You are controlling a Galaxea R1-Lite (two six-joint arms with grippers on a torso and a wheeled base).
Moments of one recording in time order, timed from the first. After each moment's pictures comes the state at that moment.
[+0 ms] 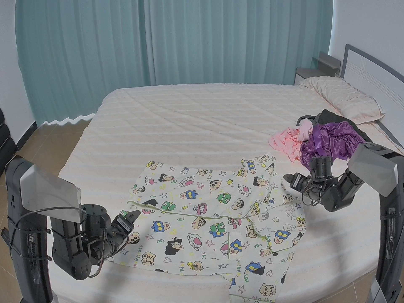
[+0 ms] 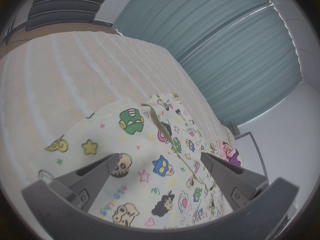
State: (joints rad) left arm -0.27 2.33 -0.25 -1.55 0.08 -1.01; right arm 0.12 2.44 -1.08 -0.81 -0.10 0.54
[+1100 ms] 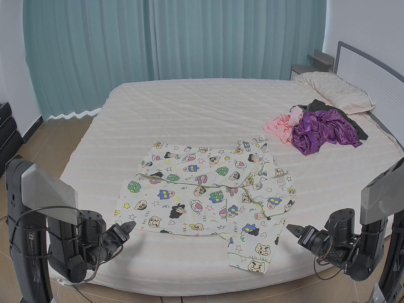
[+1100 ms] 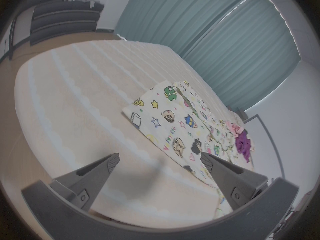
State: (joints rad) left arm -0.24 2.33 -0.17 -1.55 0.10 -0.87; right arm 0.40 2.20 -0.05 -1.55 -0.18 0.86
